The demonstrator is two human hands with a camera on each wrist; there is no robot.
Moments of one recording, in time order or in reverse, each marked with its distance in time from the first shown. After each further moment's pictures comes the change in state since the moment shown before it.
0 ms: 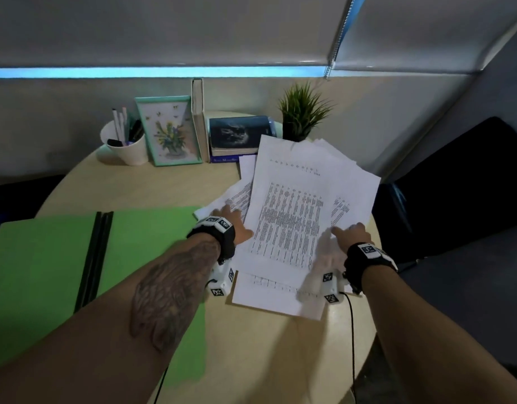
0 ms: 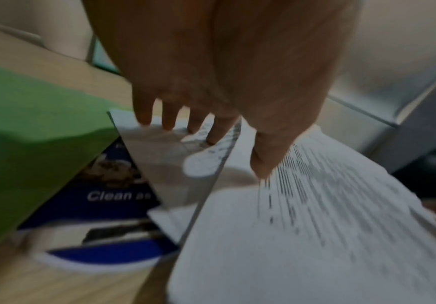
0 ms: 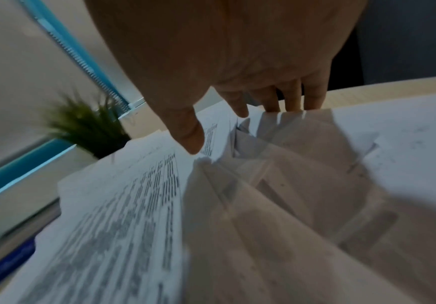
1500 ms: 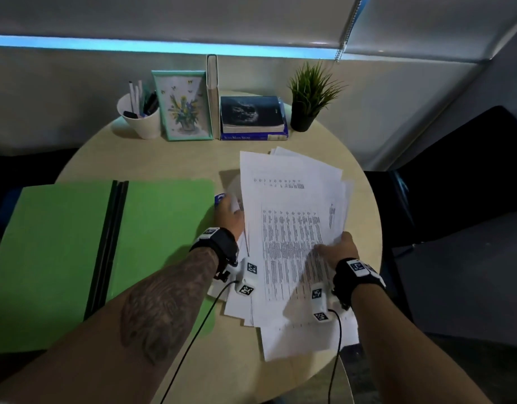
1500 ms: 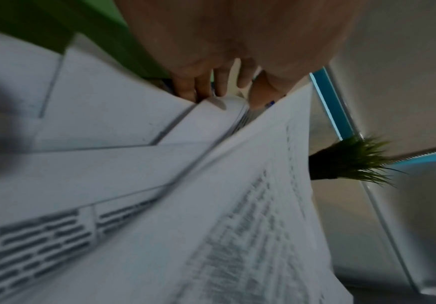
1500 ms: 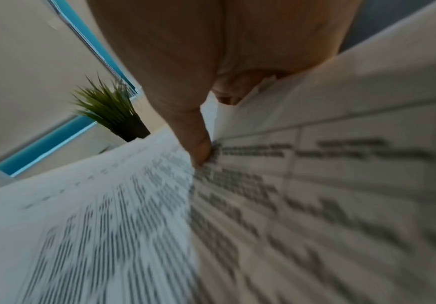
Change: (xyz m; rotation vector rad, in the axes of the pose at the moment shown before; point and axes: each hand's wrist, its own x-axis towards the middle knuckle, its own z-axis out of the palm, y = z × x) left_hand -0.056 -0.007 0.060 -1.110 0.353 -0.126; right_hand -0.090 0.049 0.038 0.156 -0.103 -0.110
